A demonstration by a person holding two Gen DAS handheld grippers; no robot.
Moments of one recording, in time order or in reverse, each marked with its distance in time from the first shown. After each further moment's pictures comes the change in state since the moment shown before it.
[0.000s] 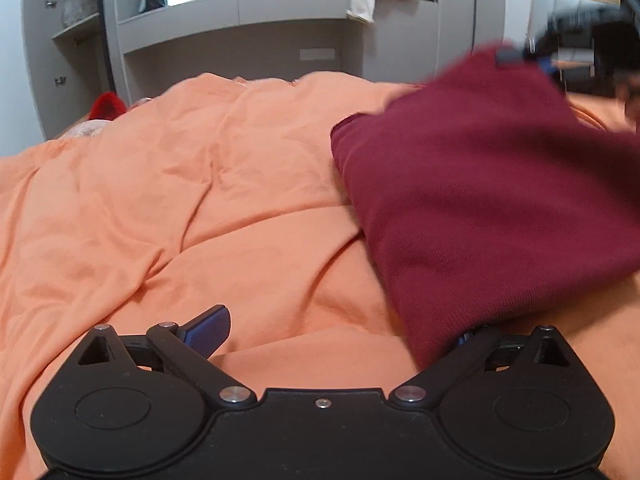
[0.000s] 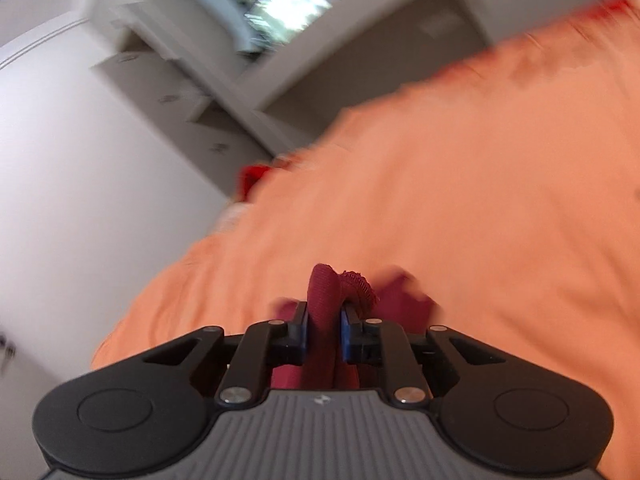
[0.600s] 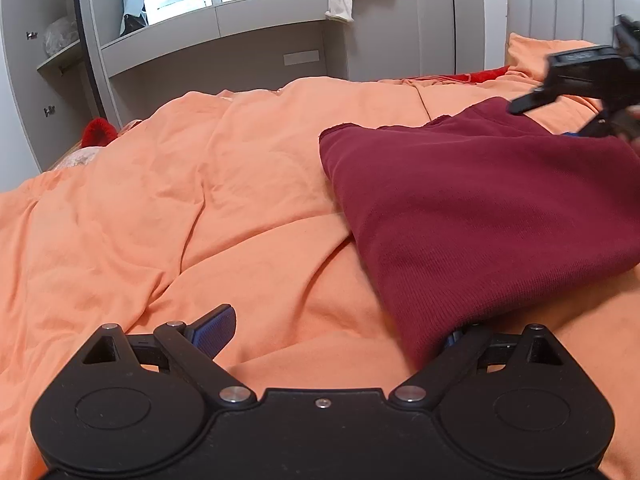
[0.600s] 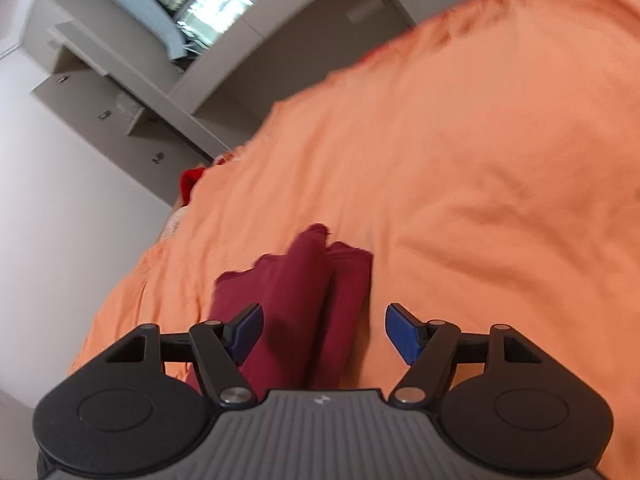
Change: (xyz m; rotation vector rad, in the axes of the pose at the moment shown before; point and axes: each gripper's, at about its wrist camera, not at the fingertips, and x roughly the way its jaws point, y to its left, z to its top) left arm -0.006 -0.010 0.006 0.106 0.009 0.002; right arm -0.011 -0.062 -0.042 0.294 0.077 -0.189
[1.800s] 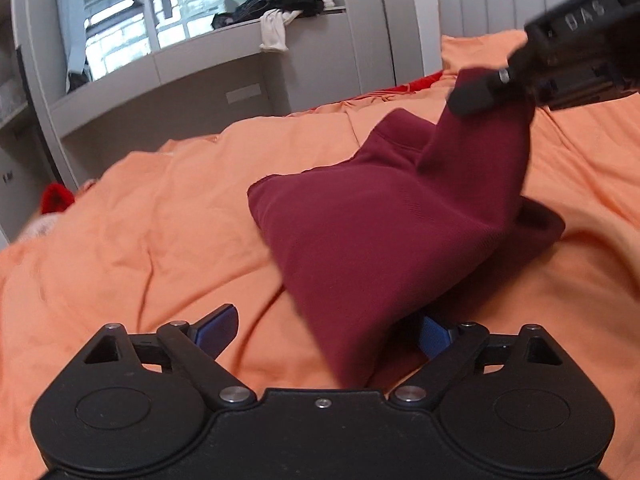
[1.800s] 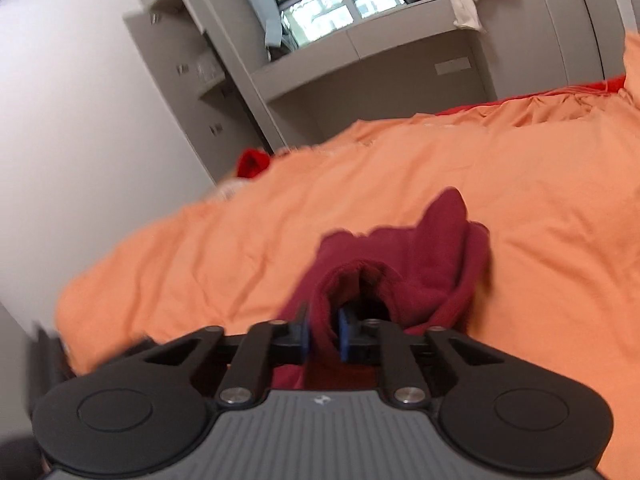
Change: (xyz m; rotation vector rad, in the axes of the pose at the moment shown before) left arm -0.008 -0.036 0.021 0.151 -0.088 -0.103; right arm -0.077 0.117 -0.105 -0.401 -0.157 0.021
